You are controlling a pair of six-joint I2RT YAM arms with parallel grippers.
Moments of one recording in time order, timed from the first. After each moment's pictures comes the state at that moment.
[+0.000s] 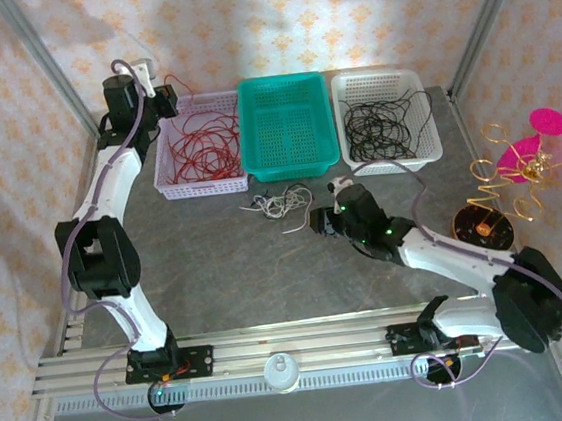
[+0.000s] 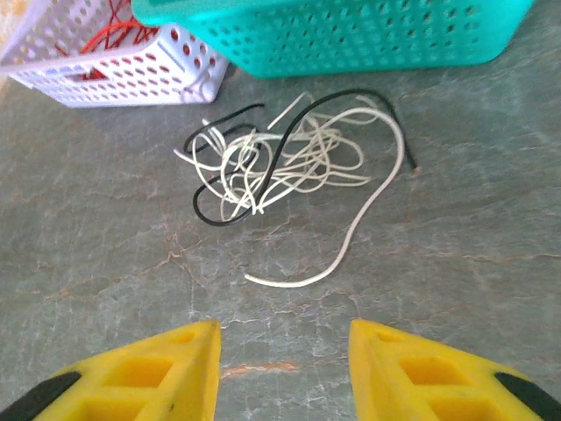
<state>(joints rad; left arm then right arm) 0.07 1.84 1.64 -0.10 0.28 -0.27 0.67 1.24 0.67 -0.07 0.00 0.54</state>
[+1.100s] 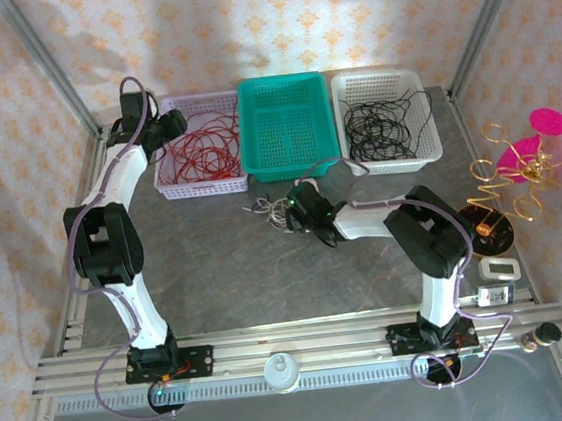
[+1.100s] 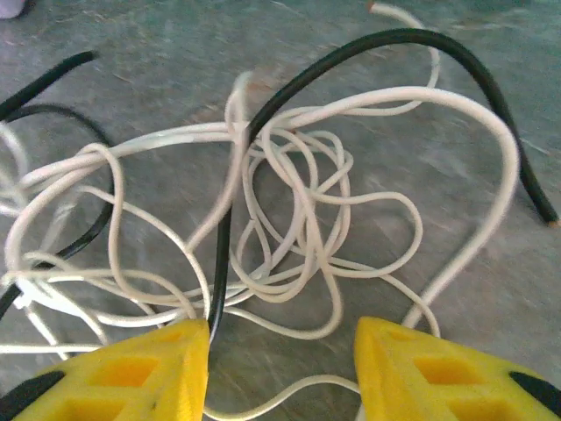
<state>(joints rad) 0.07 1.92 1.66 -0.39 0.10 -0.39 0.72 1.81 0.92 -0.01 0.18 0.54</state>
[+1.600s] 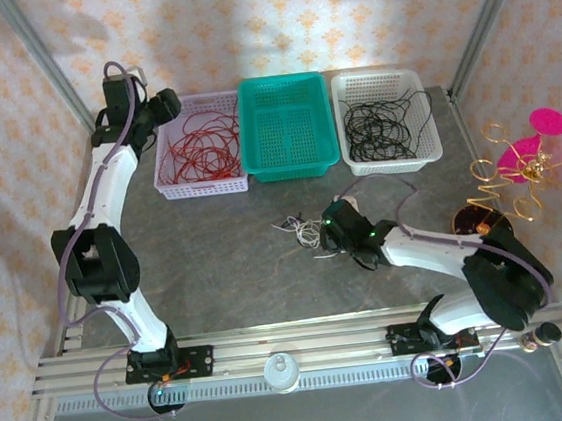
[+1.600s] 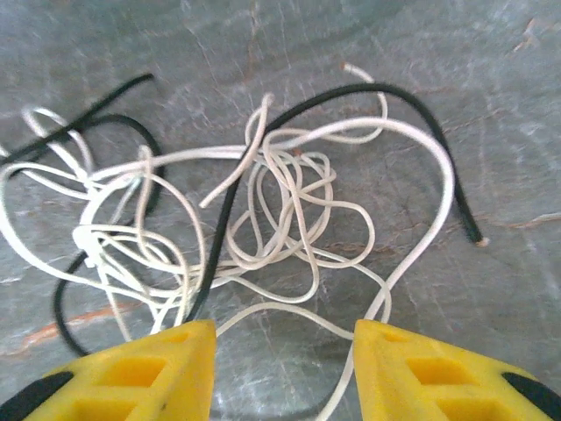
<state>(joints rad) 0.05 1.78 1.71 -0.42 0.09 -0.34 0.72 1.34 0.65 -0.26 0.20 0.65</state>
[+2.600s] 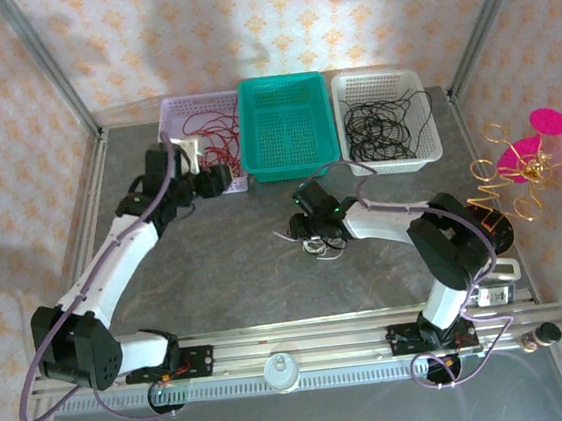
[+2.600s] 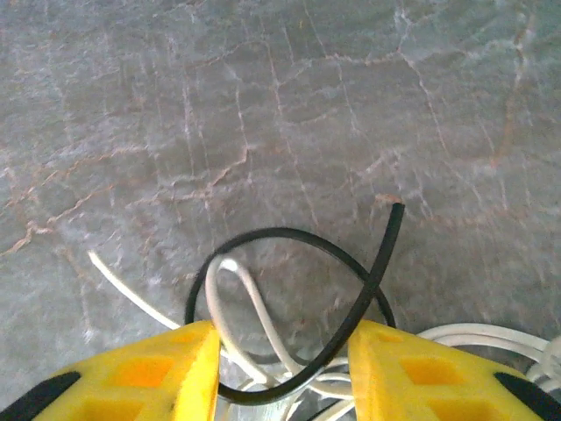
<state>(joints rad) -0.25 1.28 1.04 -0.40 0.23 -0.33 0.72 1.68 0.95 -0.28 0.00 0.61</state>
